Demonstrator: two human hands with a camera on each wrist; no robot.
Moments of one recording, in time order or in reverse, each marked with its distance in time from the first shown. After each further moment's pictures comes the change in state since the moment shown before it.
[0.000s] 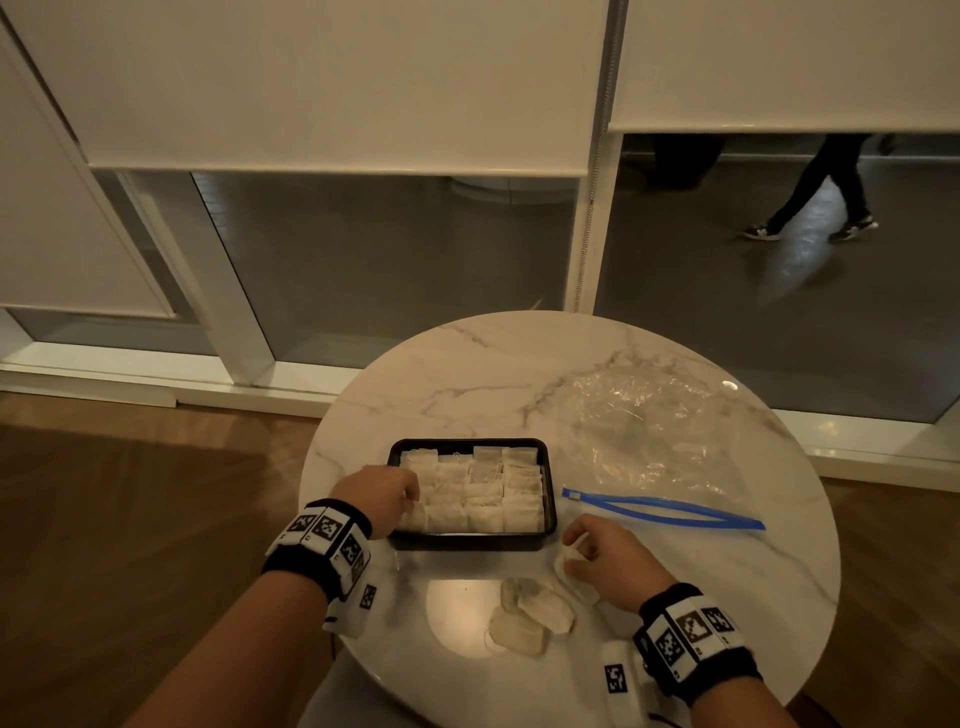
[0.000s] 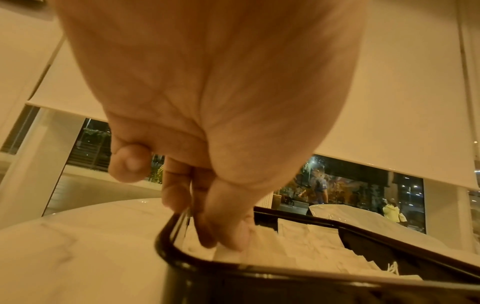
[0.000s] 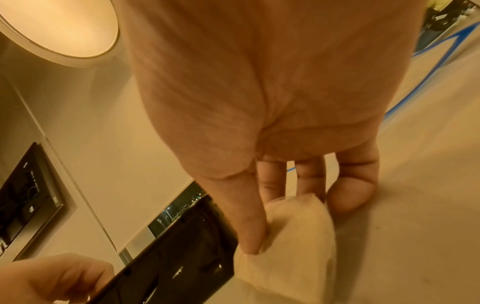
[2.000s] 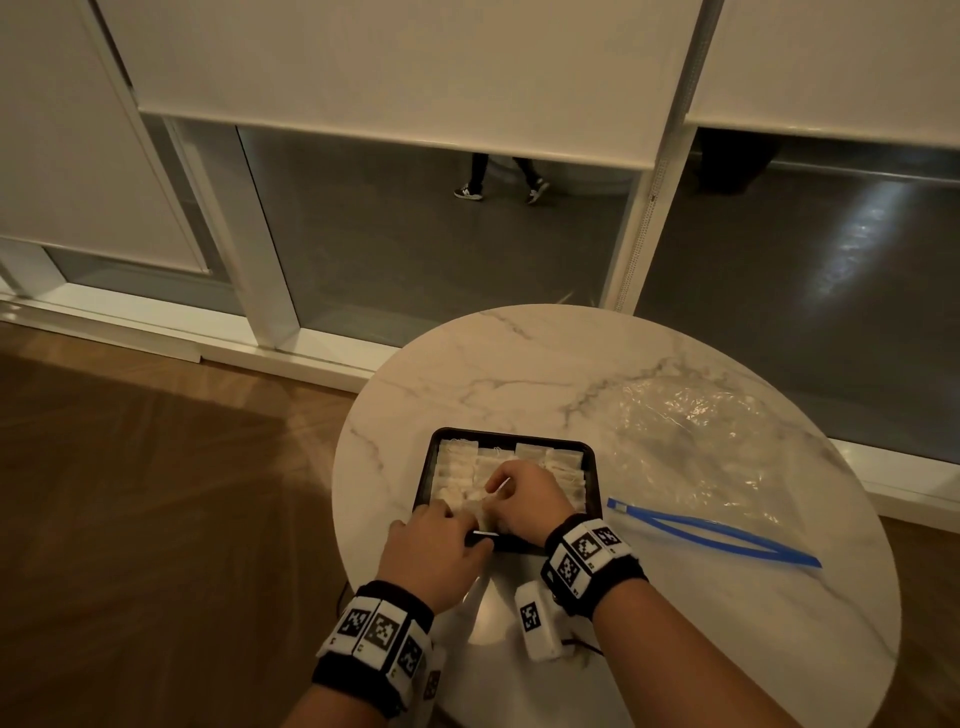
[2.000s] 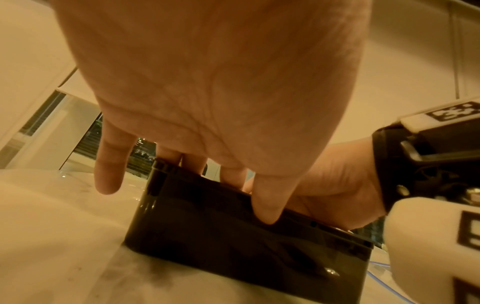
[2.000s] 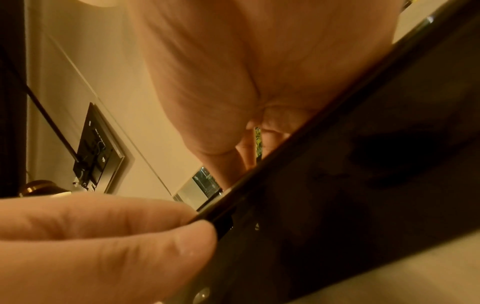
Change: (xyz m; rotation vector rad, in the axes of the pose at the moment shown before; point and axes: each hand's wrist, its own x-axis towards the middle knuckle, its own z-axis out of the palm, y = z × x) left_hand -0.048 0.032 0.054 -0.125 0.134 -0.048; right_hand 0.078 -0.121 0.062 0.057 0.018 -0.133
